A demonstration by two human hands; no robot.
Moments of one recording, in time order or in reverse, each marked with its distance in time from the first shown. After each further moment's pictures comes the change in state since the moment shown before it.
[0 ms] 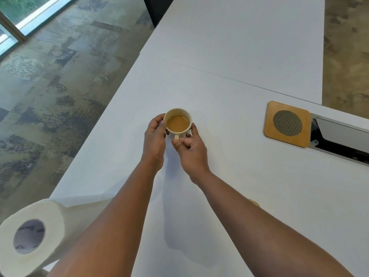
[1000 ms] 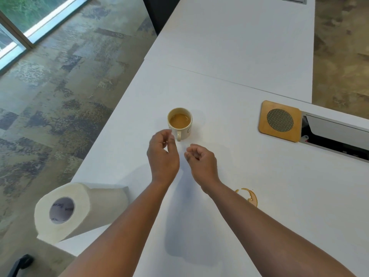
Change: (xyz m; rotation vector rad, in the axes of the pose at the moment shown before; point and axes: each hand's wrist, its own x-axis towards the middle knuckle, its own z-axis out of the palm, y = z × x) left_hand -0.086 0.004 0.002 0.526 0.267 0.381; right_hand -0.048 0.017 -0.023 -0.091 0.078 0.112
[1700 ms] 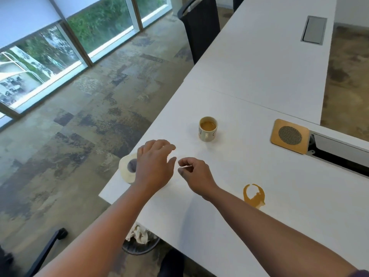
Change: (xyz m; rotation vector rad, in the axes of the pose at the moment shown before) left_hand -0.064 0.063 -0.189 0.771 -0.173 0.370; right_hand -0.142 -0.081 0.020 -0.141 -0.406 -0.117
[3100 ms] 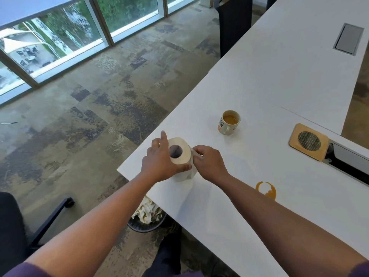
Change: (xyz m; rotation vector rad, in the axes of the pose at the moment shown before) left_hand -0.041 -0.062 -0.004 -0.153 -0.383 -0.434; right_hand -0.004 -0.027 0.031 -0.468 -0.018 -0.152
